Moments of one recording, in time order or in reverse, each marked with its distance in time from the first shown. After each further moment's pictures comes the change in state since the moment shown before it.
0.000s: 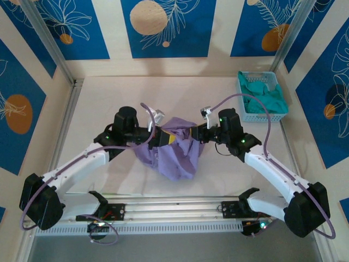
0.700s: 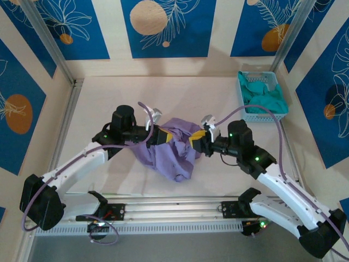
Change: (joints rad) left arm 0.035 0.000 0.000 -0.020 0.007 0.063; right arm 0.145 -0.259 -0.048 -0.017 -0.030 -0.177
